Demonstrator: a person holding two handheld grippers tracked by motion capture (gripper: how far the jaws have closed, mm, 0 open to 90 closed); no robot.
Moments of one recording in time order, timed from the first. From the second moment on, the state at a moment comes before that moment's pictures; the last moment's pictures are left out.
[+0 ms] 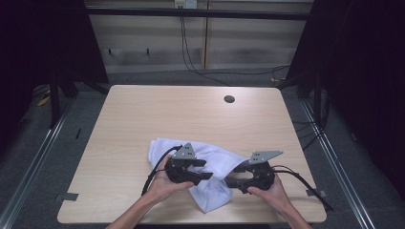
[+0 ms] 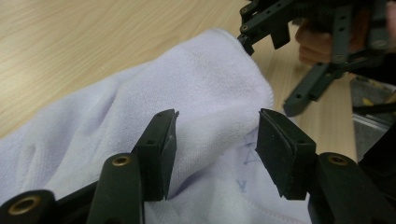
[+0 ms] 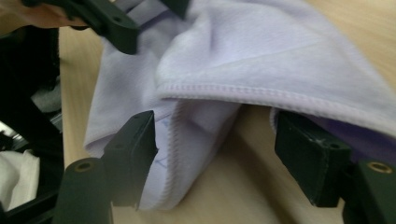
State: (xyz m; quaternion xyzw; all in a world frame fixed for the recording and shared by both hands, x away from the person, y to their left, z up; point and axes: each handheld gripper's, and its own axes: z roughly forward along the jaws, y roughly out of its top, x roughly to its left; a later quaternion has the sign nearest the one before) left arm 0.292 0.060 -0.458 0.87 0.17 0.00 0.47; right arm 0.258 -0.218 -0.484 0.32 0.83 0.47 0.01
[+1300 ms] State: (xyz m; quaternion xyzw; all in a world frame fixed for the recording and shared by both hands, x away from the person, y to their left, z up) left arm 0.327 0.196 -0.367 0.71 0.31 0.05 0.63; right arm 0.280 -0.274 -0.399 0.41 0.71 0.56 0.13
